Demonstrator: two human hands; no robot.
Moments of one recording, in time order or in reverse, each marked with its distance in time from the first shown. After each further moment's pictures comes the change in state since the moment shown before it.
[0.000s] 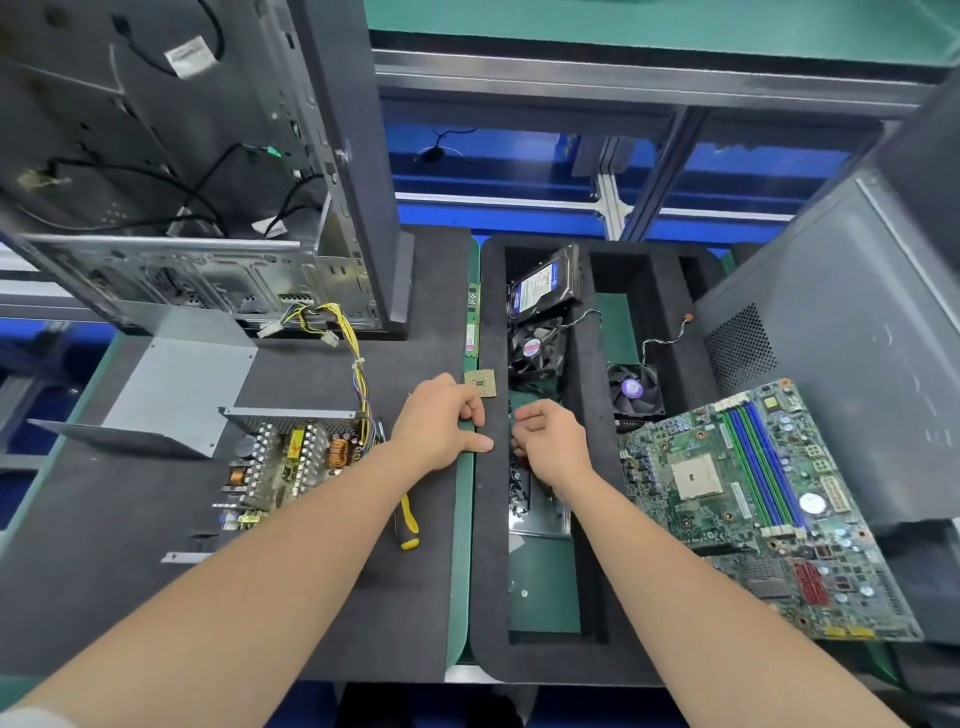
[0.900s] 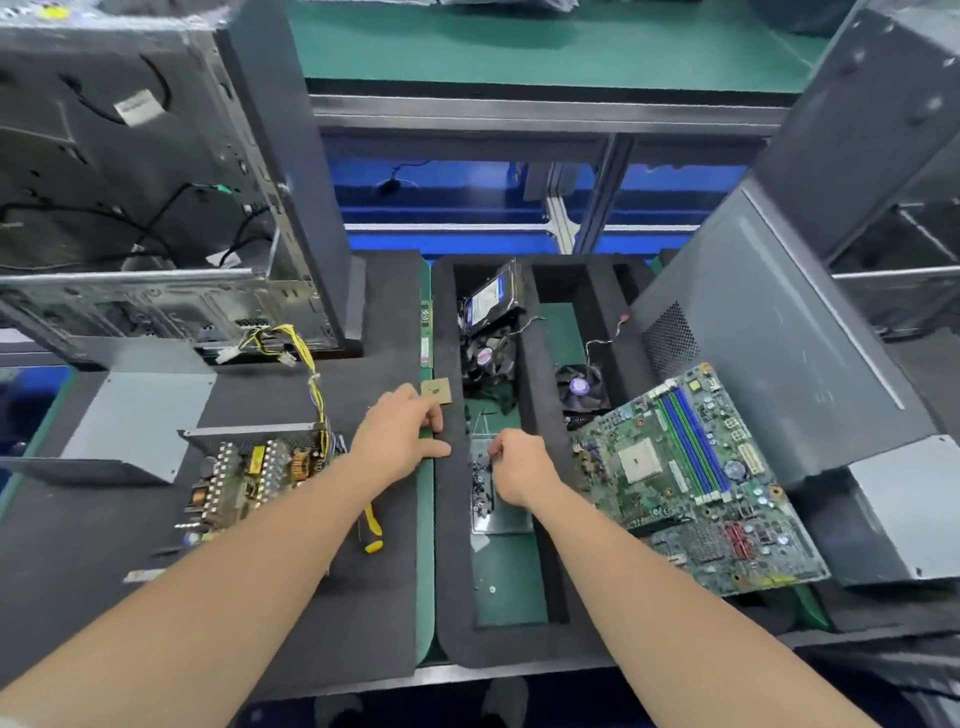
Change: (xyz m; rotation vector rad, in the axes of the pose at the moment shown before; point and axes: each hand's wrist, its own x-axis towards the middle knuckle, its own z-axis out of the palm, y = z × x) left_hand -0.014 0.013 -0.004 0.123 -0.036 0.011; right_hand -0.029 -0.004 -0.023 -0.674 -0.167 -0.038
